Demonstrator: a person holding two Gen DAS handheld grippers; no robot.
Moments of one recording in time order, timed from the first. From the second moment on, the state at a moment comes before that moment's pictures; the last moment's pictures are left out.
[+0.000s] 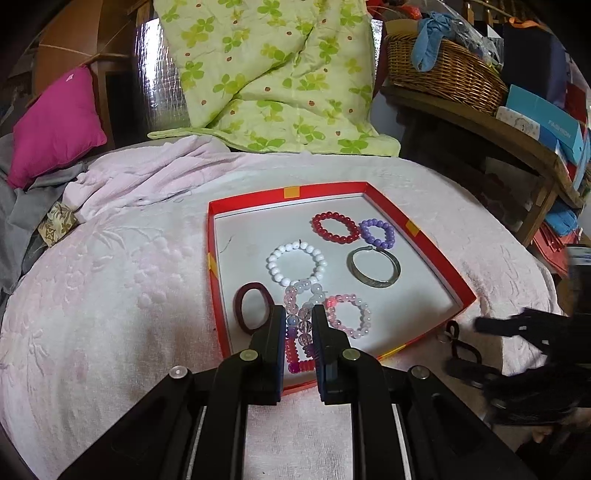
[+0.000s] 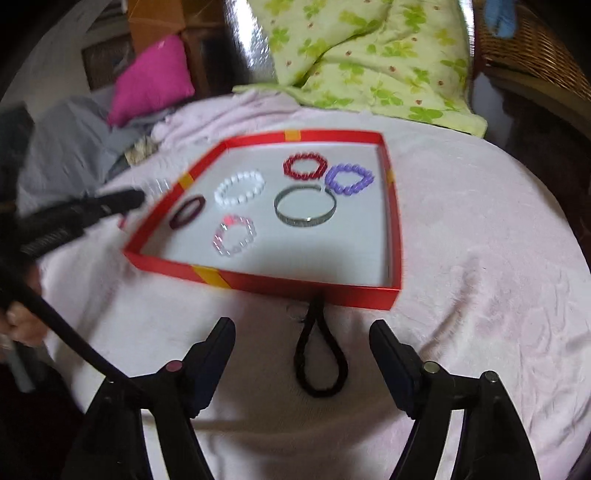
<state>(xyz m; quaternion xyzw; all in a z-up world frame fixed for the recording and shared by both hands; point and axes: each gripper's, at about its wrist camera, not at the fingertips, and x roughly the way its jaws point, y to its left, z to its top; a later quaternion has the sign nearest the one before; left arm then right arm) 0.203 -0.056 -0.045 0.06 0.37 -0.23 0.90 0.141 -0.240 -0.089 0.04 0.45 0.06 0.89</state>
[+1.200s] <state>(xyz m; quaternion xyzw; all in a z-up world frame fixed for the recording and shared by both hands) 0.201 -0.074 -0.062 0.12 0.38 -0.20 0.89 0.182 -0.278 -0.056 0.19 0.39 -0.02 0.90</state>
